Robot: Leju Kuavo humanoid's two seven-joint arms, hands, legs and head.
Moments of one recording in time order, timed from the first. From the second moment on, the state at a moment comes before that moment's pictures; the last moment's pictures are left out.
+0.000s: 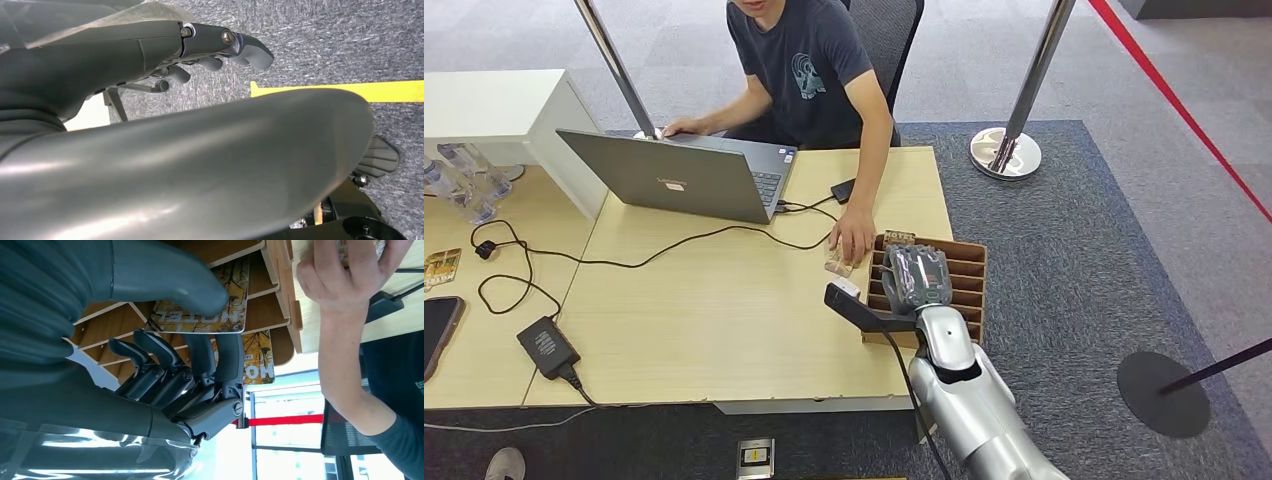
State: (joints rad) left arm -0.09 -0.14 1.31 -0.21 -1.20 -0.07 -0.11; right arm -0.47 0.16 0.56 -0.83 1.48 -0.48 -0.01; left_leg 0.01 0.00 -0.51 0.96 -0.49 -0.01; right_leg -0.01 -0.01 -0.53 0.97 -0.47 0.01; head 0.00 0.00
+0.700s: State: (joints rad) left arm -0.09 -0.14 1.31 -0.21 -1.21 -0.07 -0.11; right arm -0.45 0.14 0.56 -0.88 1.48 -0.47 -0.04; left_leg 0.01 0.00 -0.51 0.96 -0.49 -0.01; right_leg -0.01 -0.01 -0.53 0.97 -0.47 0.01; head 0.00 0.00
